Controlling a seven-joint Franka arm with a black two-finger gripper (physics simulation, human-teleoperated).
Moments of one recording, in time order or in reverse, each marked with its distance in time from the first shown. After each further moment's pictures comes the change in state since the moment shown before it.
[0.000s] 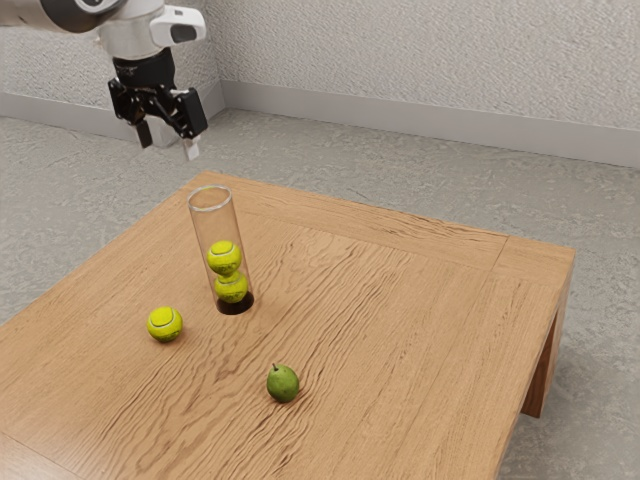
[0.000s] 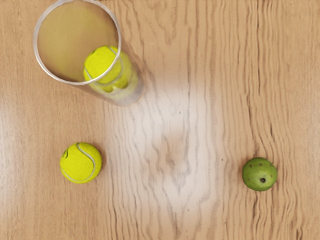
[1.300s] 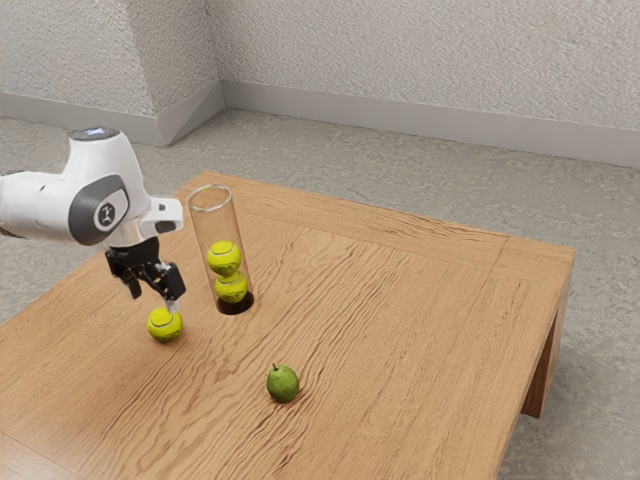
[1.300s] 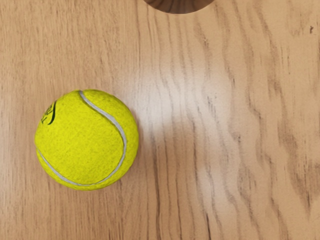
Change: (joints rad) arm 0.223 0.003 -0.024 -0.748 -0.019 0.727 0.175
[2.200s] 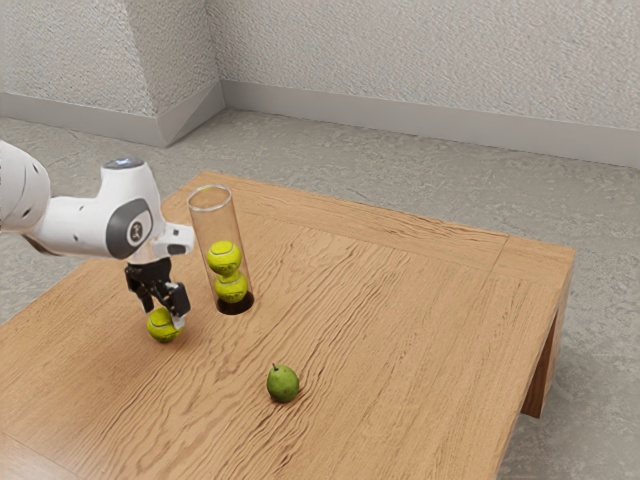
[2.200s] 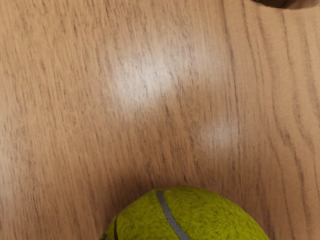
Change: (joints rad) arm 0.092 0.375 -0.012 0.229 -0.032 0.058 0.205
